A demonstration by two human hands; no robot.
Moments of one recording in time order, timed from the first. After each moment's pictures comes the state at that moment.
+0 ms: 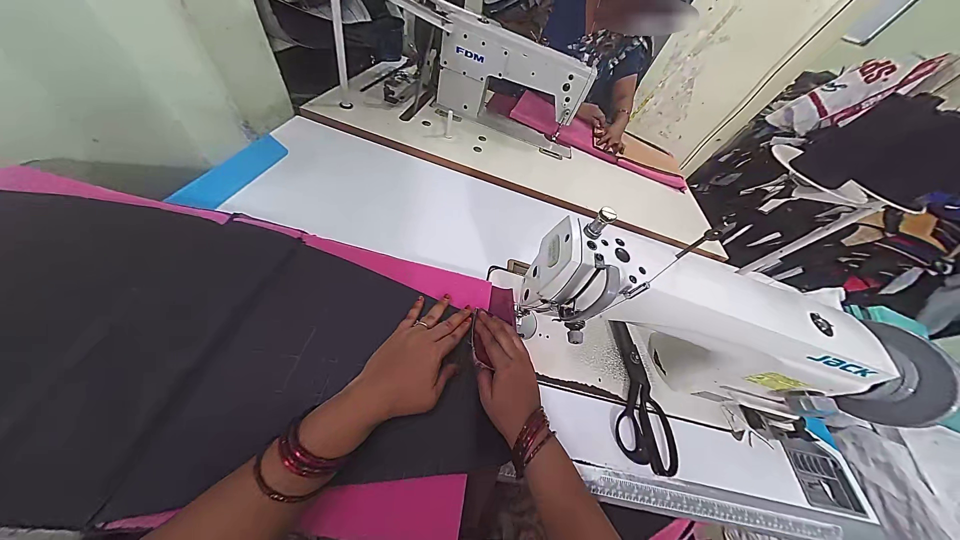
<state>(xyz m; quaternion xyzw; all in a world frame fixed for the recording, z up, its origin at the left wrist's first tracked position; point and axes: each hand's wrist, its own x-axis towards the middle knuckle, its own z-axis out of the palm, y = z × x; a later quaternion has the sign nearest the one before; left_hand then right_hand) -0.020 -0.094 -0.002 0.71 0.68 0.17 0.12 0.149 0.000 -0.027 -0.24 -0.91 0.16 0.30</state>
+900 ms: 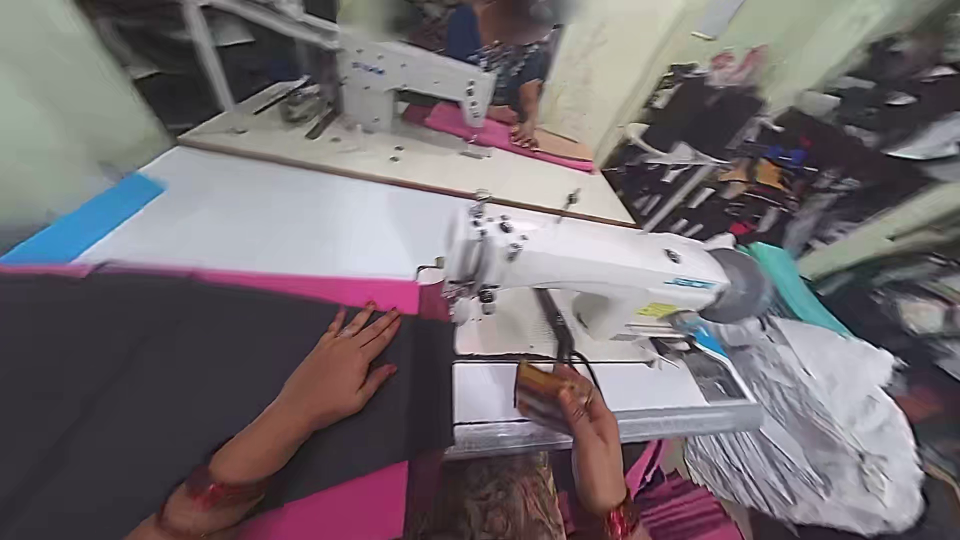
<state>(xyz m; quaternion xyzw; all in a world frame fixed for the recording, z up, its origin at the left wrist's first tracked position) -0.021 -0.096 -0.021 0.73 0.65 0.21 0.01 0.323 -0.040 0.017 -0.42 -0.61 0.46 0.49</state>
